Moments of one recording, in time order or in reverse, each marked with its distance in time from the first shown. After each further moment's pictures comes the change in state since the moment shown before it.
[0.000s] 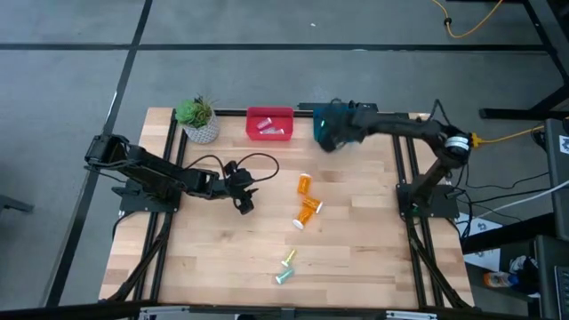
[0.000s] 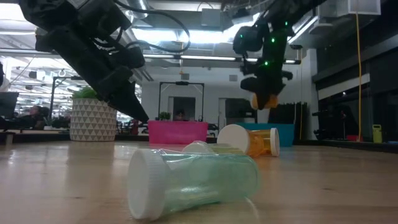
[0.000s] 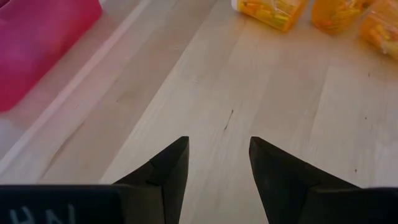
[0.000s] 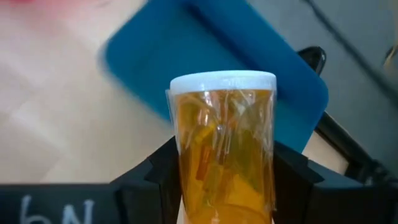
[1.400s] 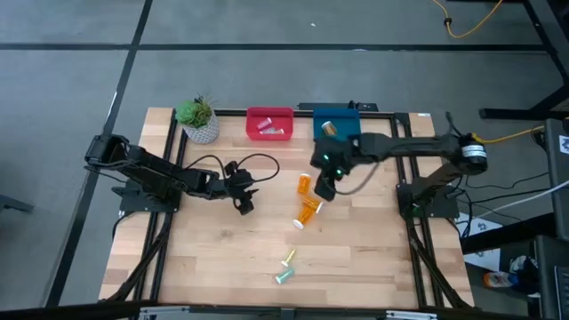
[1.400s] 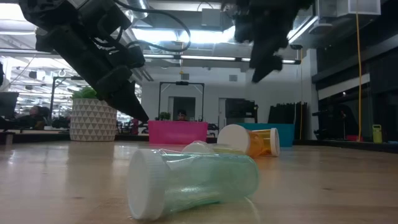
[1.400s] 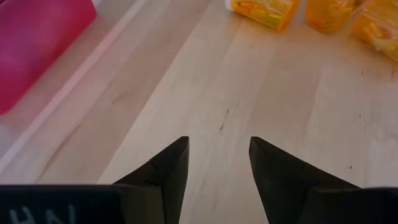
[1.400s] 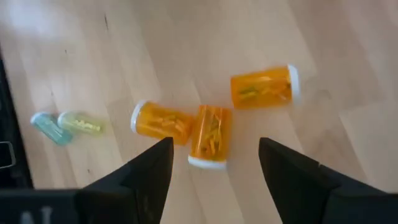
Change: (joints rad) left arm 0.000 0.000 0.000 0.005 0.015 0.017; right arm 0.353 -0.145 0.000 0.027 -0.654 0.025
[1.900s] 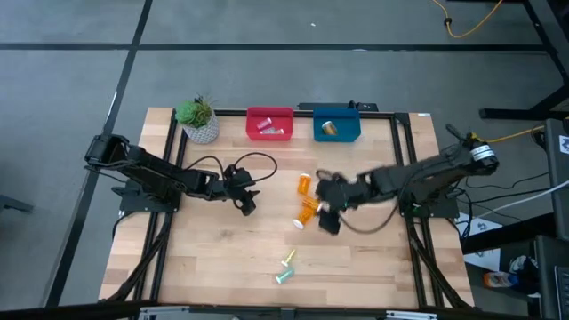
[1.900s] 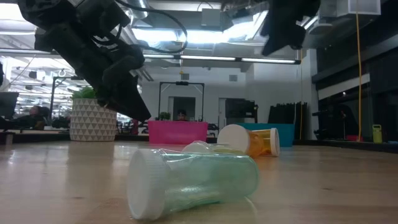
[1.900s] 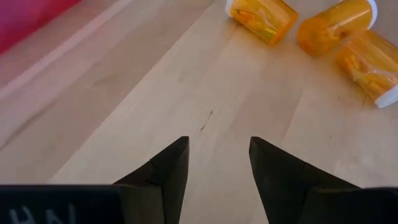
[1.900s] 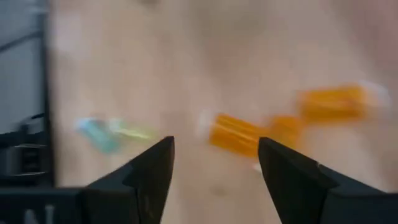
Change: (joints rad) left arm -0.015 0.000 0.000 0.019 0.021 -0.189; right arm 0.380 -0.079 -0.087 0.193 0.311 0.239
